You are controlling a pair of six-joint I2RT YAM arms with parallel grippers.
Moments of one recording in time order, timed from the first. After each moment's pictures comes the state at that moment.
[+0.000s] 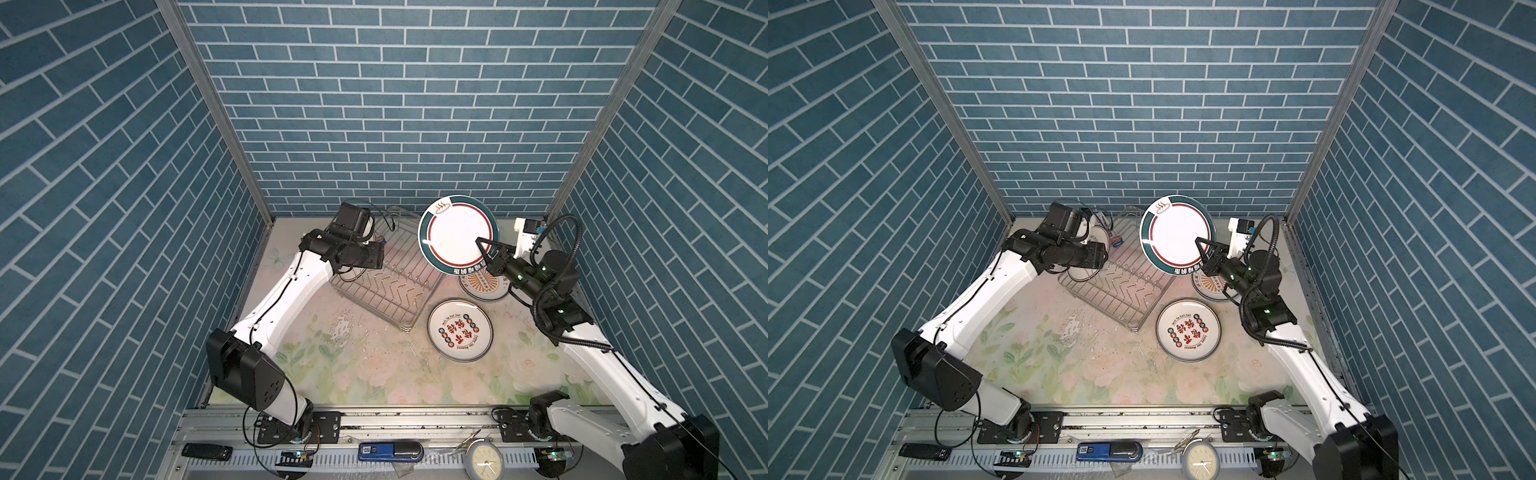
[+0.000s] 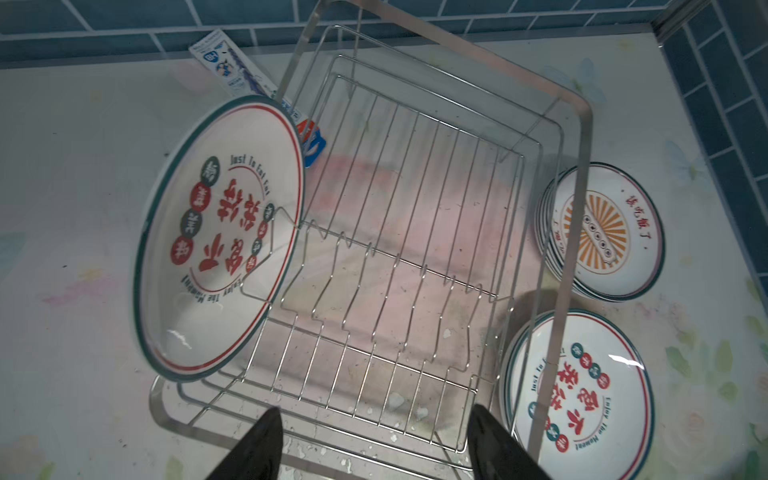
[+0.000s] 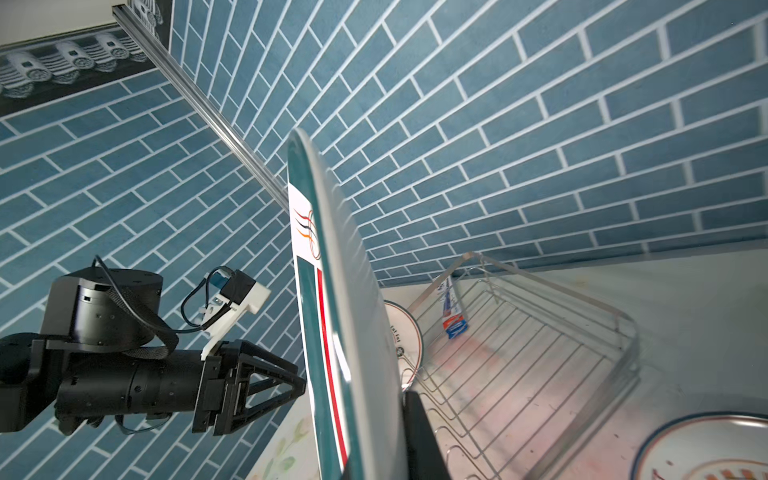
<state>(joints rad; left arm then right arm) -0.45 1.54 1.57 -0.93 -0.02 -0.27 0.34 0.97 0.81 0.16 -0.32 0.57</state>
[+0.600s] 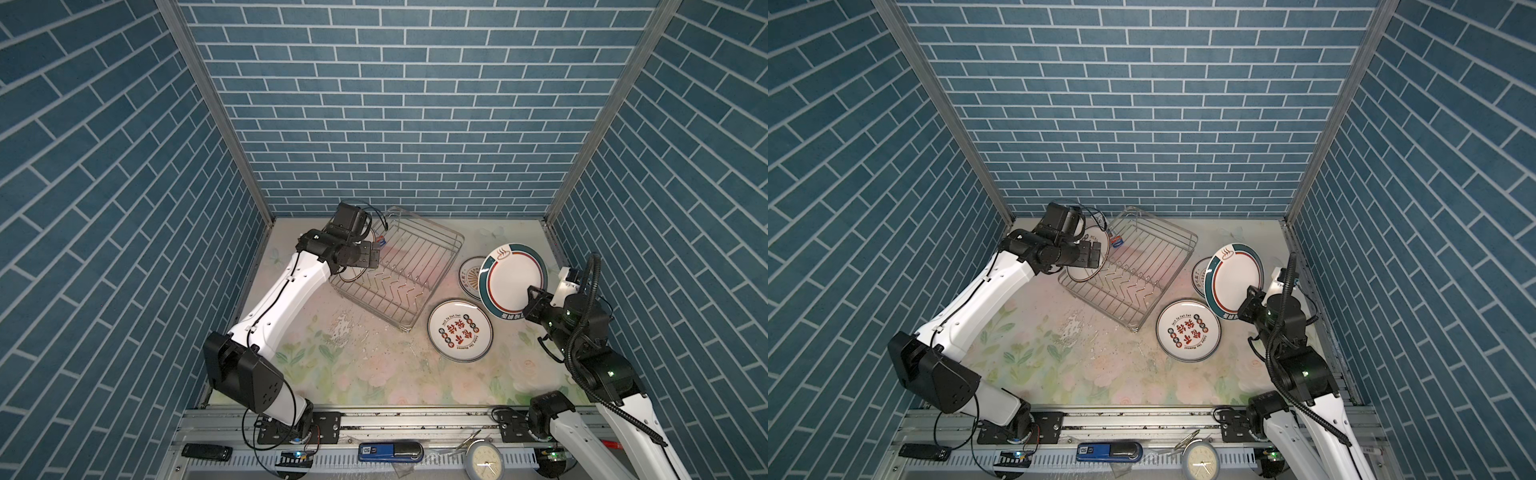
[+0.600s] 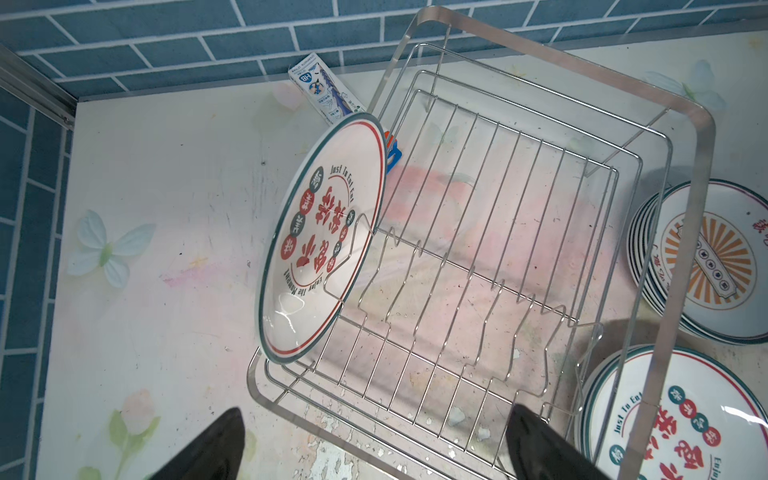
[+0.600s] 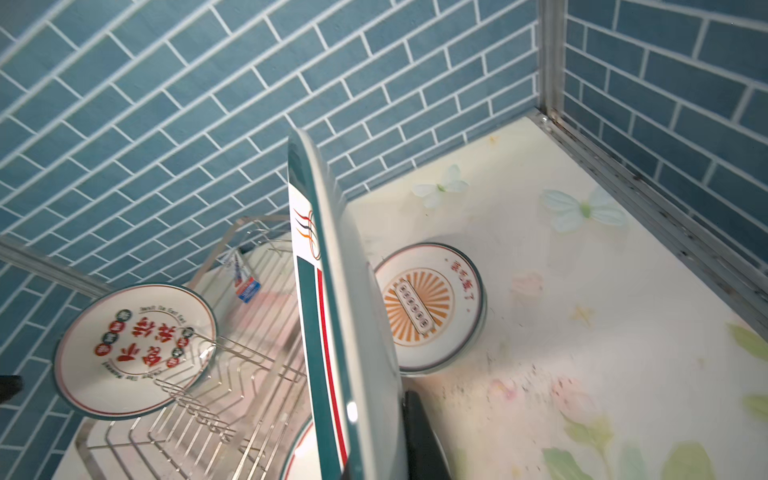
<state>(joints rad) -0.44 1.54 1.58 -0.96 -0.17 -0.26 0.34 0.53 0.73 -0.62 0.21 0.56</state>
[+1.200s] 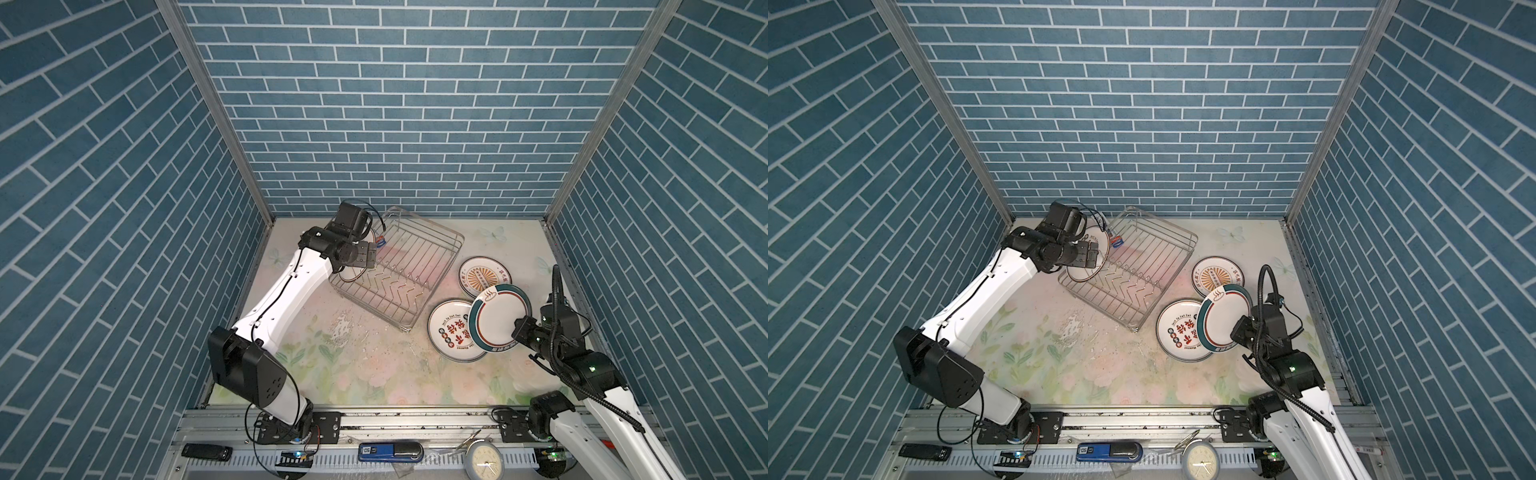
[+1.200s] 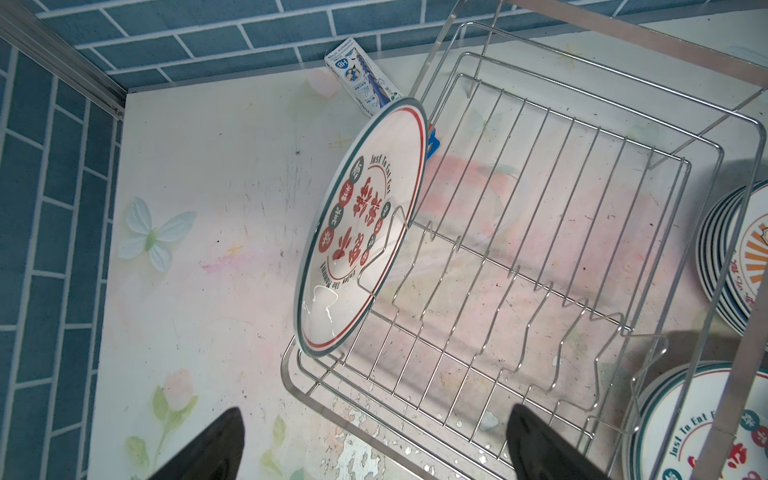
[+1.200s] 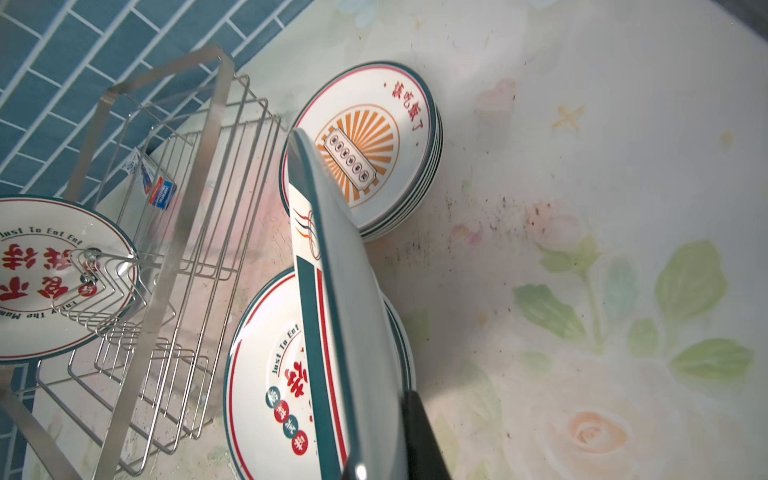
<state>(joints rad) -0.43 1.57 1.60 -1.00 -0.25 -0.26 0.34 0.56 0.57 -0.76 0.07 0.74</state>
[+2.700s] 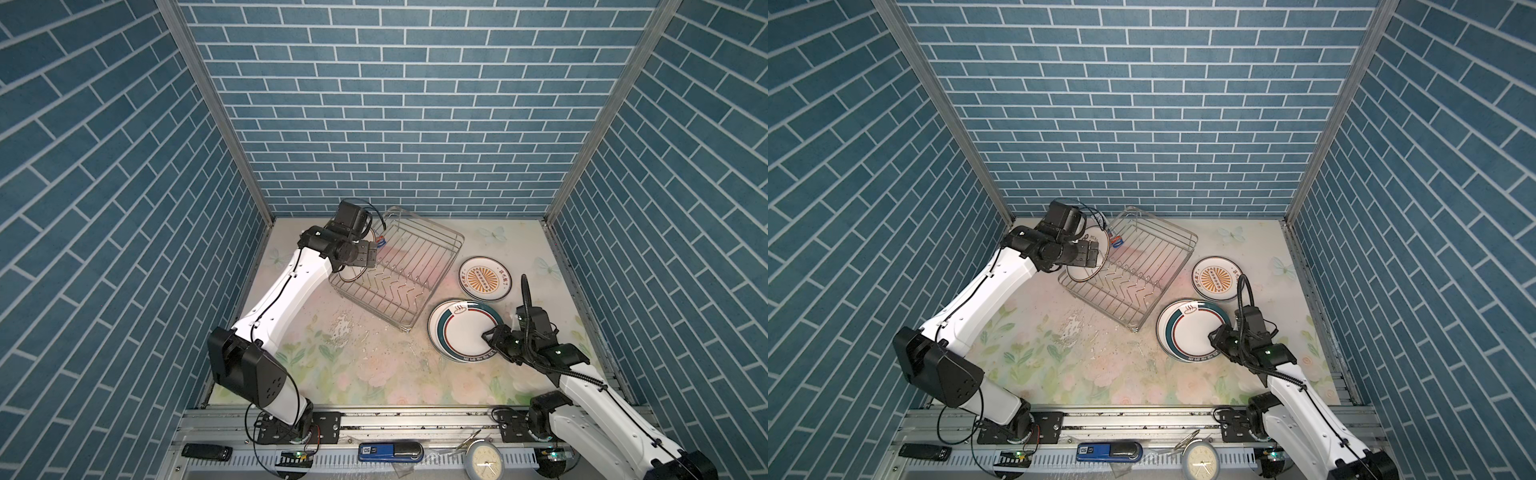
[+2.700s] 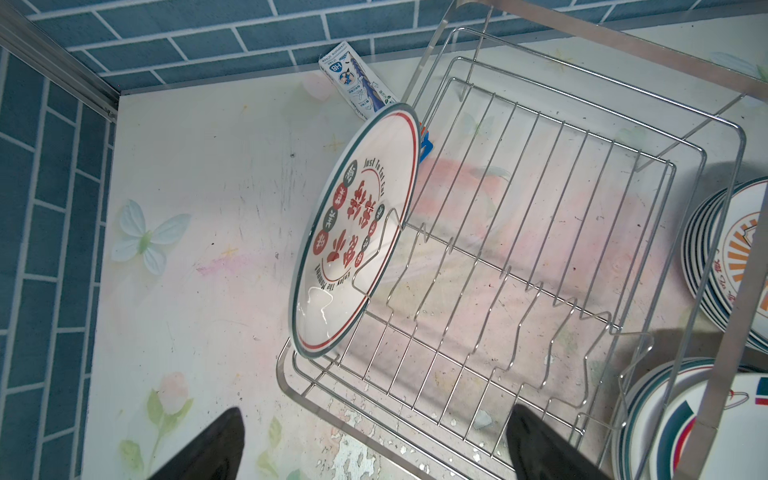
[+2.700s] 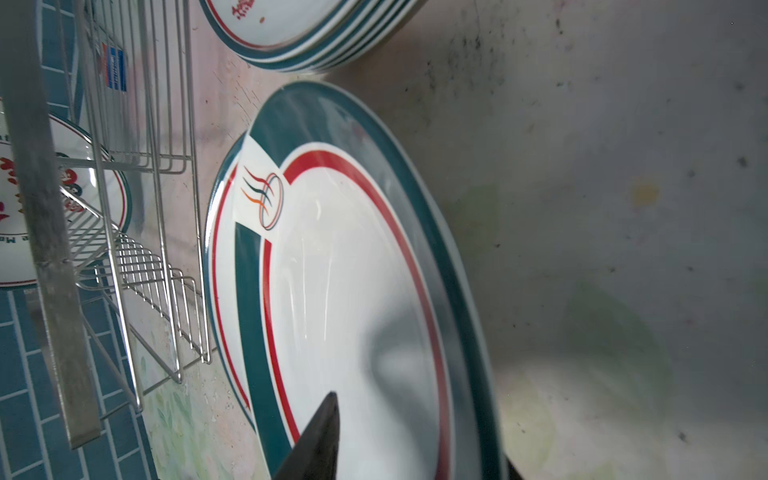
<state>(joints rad) -0.43 1.57 1.61 -1.00 -0.23 -0.26 0.34 0.79 0.38 -0.51 -0.26 0.84</state>
